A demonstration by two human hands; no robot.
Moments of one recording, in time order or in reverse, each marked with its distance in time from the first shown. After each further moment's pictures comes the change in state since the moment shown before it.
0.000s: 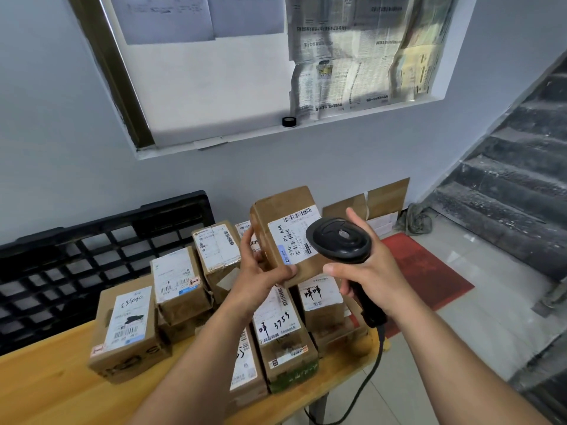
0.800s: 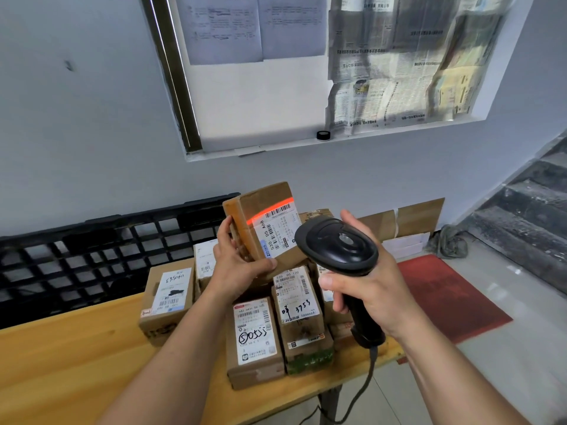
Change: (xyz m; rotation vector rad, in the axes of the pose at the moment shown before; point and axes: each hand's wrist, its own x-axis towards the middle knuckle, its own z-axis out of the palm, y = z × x) left_hand -0.047 0.015 -0.061 0.230 0.301 0.113; right_hand -0.061 -0.044 0.037 0.166 -0.211 -0.189
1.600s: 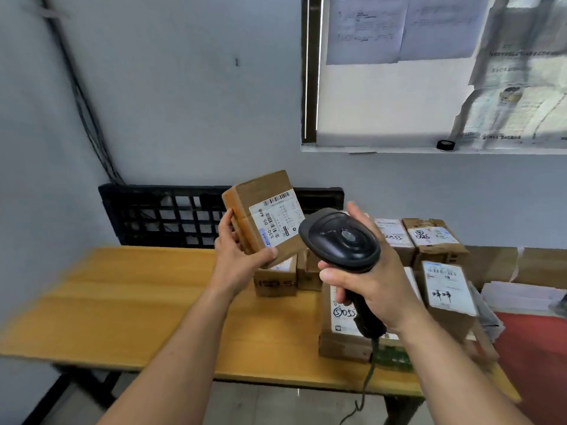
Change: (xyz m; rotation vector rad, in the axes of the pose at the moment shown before) left_hand -0.117 -0.019 -0.154 -0.005 0.432 -0.063; right_hand -0.005 -0.007 0.142 -0.034 -0.340 -0.129
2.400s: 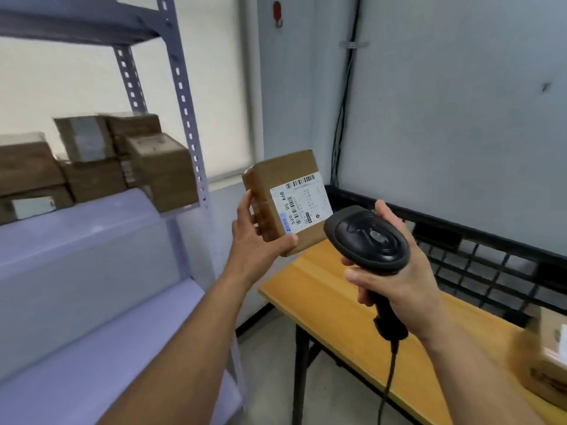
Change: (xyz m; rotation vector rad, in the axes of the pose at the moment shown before) left_hand -0.096 -0.026 -0.448 0.158 0.615 0.014; right_hand 0.060 -0.075 0.419 0.192 -0.500 -0.133
